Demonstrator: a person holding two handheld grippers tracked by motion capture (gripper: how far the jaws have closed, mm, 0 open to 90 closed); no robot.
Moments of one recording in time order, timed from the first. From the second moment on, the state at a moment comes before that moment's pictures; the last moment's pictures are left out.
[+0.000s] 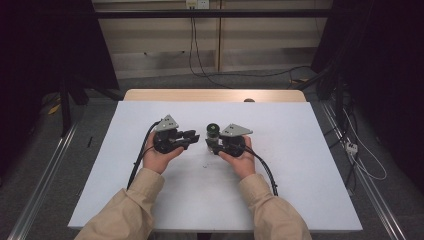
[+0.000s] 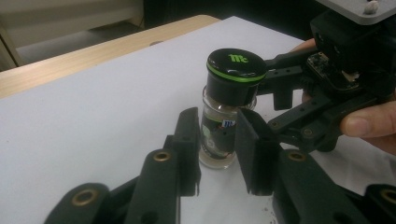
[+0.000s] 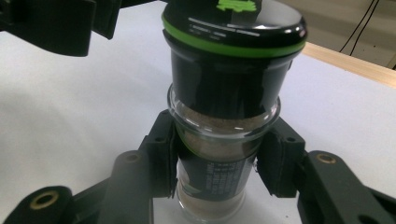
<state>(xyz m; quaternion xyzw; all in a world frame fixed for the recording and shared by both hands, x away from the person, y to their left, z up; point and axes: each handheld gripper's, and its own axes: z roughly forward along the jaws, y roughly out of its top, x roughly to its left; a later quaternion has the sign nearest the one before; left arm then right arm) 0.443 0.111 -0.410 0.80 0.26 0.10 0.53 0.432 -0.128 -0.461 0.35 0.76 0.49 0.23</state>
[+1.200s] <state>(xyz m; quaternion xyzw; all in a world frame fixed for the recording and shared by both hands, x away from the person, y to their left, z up) 0.454 0.088 -0.407 0.81 0.27 0.09 0.51 0.432 -0.128 -0.461 0.35 0.76 0.49 0.23</state>
